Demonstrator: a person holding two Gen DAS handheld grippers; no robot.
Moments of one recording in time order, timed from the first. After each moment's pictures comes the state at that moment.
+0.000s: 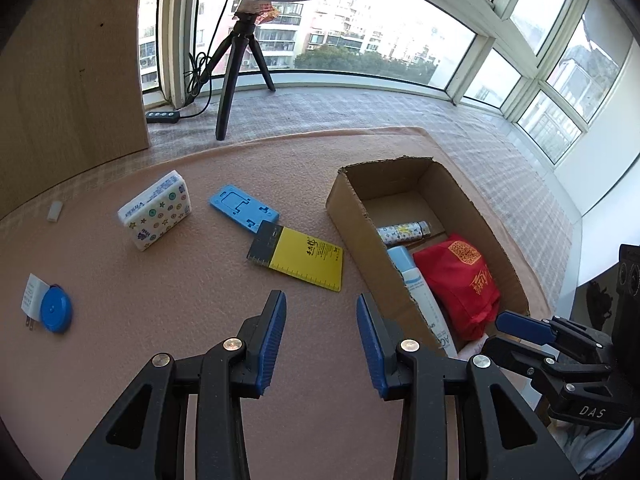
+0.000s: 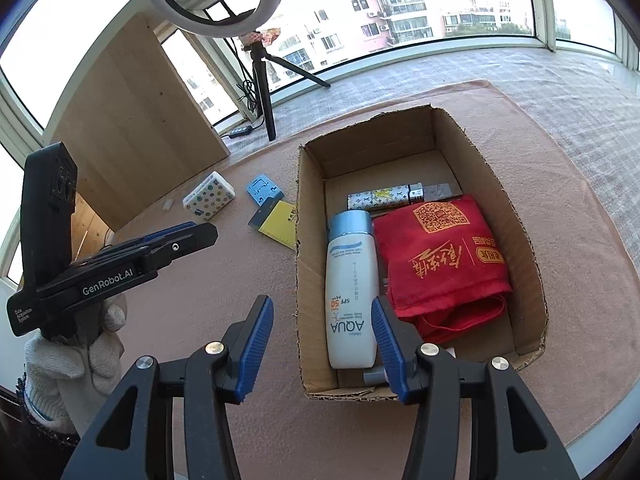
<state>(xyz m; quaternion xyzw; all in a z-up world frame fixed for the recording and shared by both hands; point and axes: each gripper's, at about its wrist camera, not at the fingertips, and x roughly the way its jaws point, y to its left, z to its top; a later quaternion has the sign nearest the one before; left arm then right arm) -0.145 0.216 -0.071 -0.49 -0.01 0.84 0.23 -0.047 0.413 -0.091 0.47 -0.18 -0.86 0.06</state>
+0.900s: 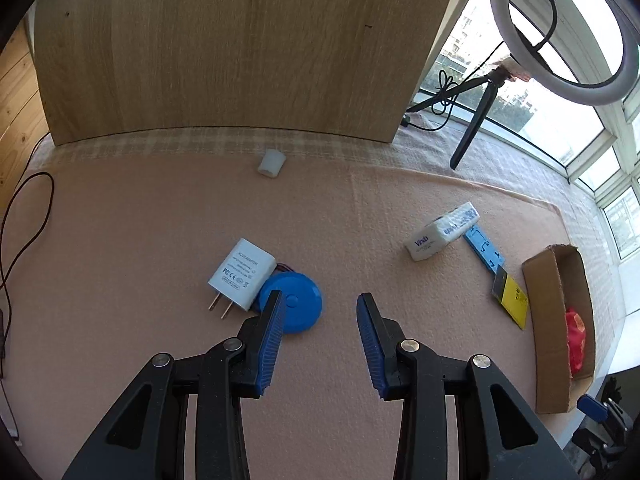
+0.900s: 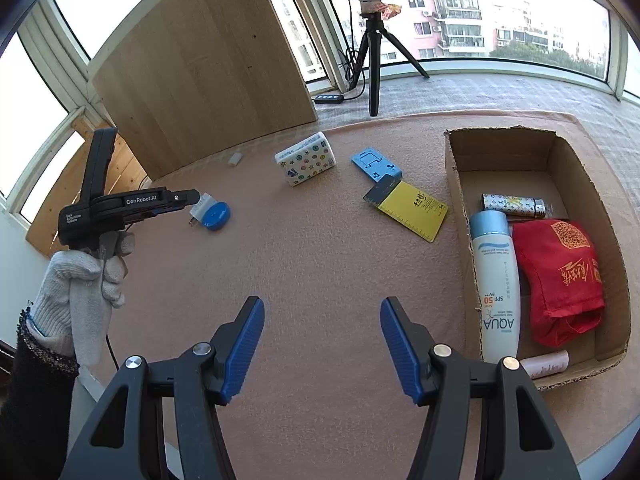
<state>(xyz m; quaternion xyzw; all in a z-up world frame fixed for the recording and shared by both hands) -0.215 -0.038 -0.094 -0.52 -0.10 0.84 0.05 -0.057 0.291 -0.077 0.49 -0.12 -0.86 0.13</state>
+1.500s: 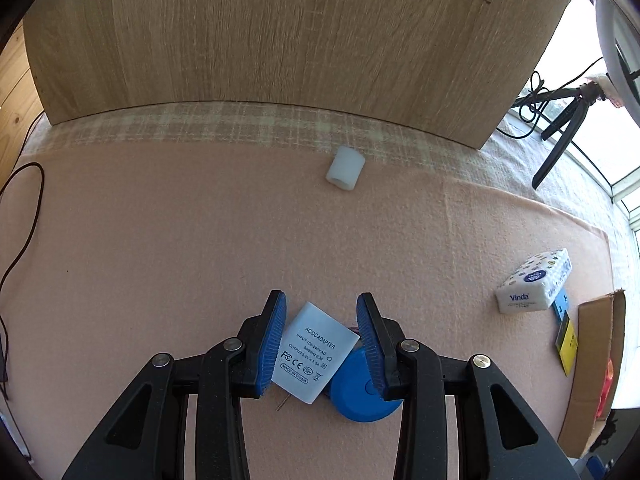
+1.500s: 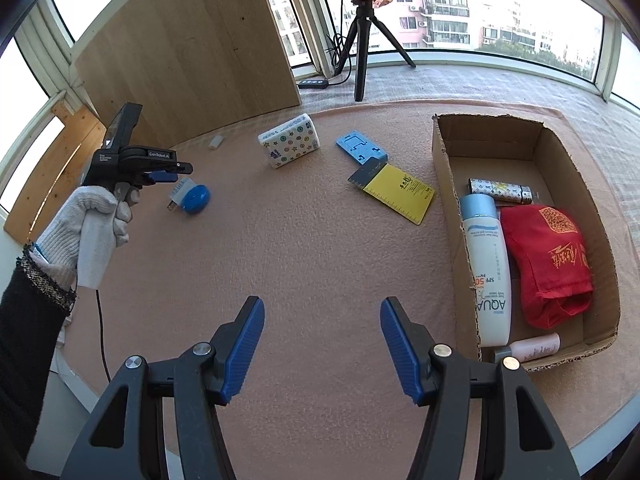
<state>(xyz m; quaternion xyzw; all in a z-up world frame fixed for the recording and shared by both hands) -0.290 -0.076 -0.153 -0.58 -0.11 0.81 0.00 -0.050 0.279 -0.084 0.51 -0.08 -0.85 0.09</state>
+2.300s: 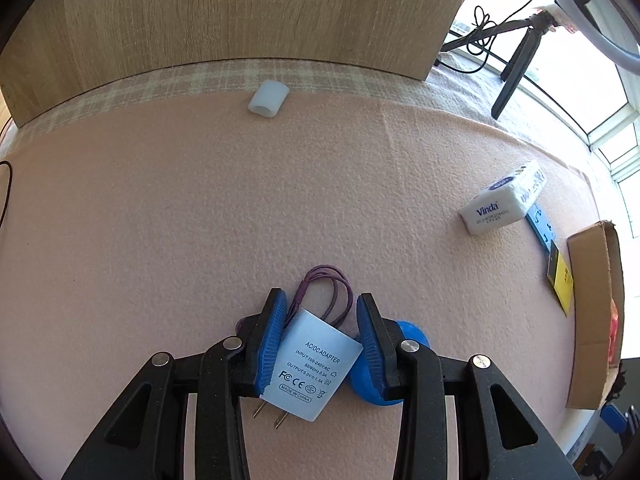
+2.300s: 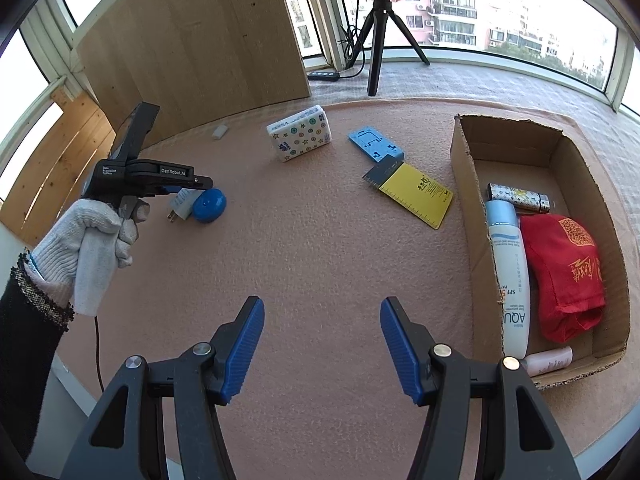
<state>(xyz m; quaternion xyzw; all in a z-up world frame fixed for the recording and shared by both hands) -0.247 -0.024 -0.170 -0.59 -0.08 0.80 0.07 -0.065 0.261 -0.094 0.51 -0.07 -0.85 0.10</state>
